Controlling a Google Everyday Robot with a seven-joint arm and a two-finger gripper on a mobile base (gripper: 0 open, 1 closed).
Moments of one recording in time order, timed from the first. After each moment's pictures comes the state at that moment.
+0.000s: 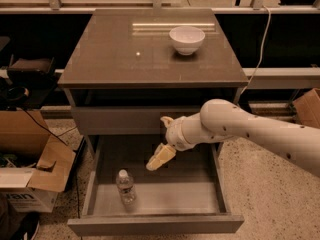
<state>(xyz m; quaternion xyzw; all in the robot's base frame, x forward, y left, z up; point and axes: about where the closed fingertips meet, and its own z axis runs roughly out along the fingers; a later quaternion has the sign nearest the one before) 0.569 0.002 0.651 -0.57 0.72 0.21 0.35</state>
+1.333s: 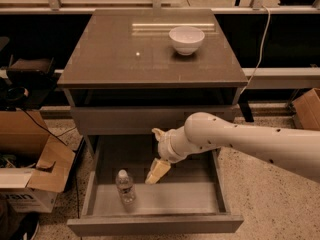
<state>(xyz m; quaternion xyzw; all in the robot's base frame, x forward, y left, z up) 0.549 0.021 0.603 -0.64 0.68 0.16 0.31</state>
